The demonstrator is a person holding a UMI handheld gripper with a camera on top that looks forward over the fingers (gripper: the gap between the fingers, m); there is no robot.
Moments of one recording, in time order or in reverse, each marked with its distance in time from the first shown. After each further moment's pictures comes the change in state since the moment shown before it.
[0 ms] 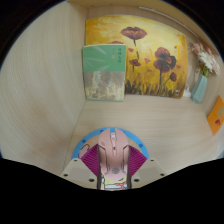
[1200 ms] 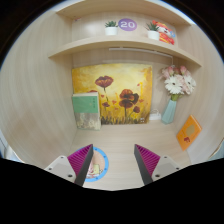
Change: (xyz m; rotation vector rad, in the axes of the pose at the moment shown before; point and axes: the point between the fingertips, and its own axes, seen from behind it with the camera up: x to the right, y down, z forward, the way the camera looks) arm 0.120 -0.100 -0.212 0.176 0.025 0.034
